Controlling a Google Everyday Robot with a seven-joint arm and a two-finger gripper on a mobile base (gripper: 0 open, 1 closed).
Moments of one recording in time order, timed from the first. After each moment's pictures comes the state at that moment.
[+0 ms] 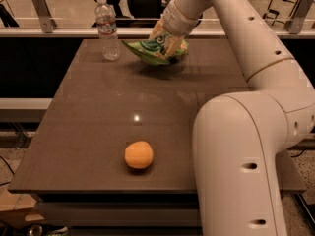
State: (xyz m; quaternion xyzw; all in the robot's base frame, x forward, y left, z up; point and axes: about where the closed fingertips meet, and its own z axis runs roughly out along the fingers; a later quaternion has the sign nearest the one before) arm 0.749 -0.024 0.870 -0.87 0.42 0.03 0.27
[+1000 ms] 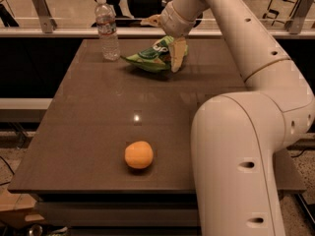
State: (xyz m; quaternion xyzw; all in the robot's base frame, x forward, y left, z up) arm 0.754 -0.018 0.864 -0.87 0.42 0.03 0.28
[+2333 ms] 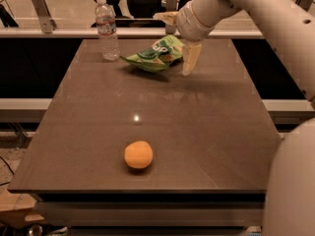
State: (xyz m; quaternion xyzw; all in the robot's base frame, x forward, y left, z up) arm 0.712 -0.048 0.895 -0.85 0.41 -0.04 0.33
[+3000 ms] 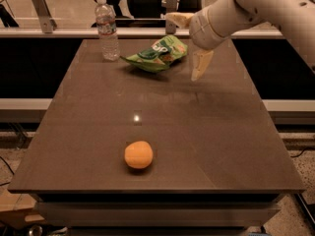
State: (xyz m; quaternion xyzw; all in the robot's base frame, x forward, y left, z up) arm 0.684 -0.074 0.905 -0.83 0.41 -0.09 0.37
